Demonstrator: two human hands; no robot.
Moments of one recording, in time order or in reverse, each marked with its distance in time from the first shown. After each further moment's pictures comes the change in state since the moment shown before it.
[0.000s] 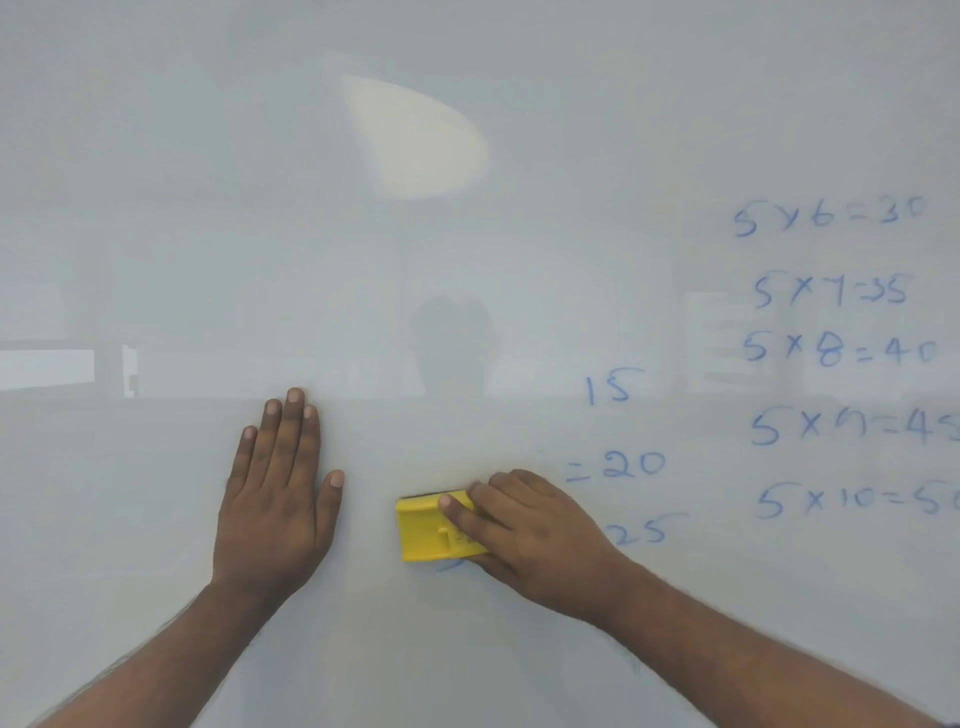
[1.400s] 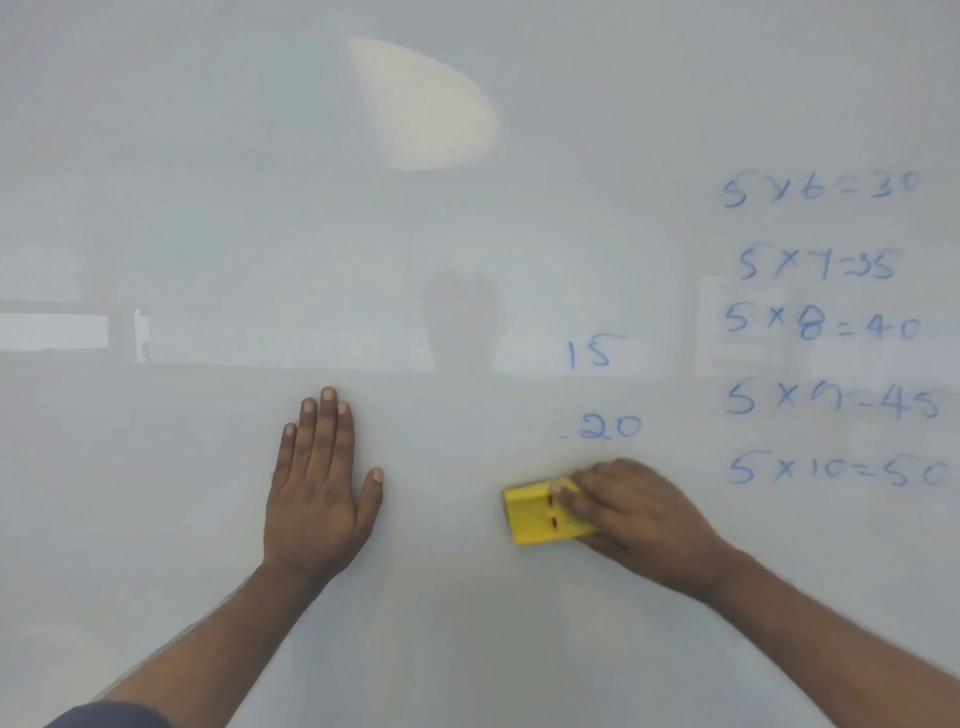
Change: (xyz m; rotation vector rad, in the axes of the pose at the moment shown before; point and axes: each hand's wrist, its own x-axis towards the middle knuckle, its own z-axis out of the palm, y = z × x) left_hand -0.036 0.056 0.008 -0.022 -0.102 -0.075; right_hand -0.108 0.053 -0.034 -0.020 -0.065 0.015
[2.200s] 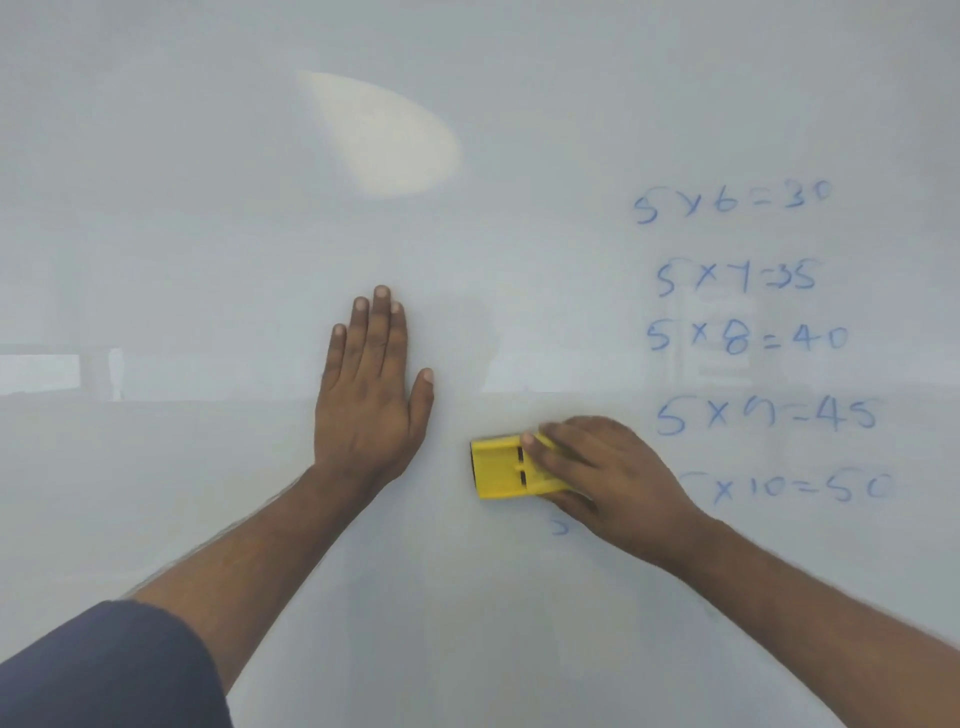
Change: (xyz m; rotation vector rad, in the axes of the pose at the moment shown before) left_hand 0.137 0.126 -0.002 -0.045 0.142 0.083; right_hand 0.005 0.065 -0.030 0.006 0.073 0.123
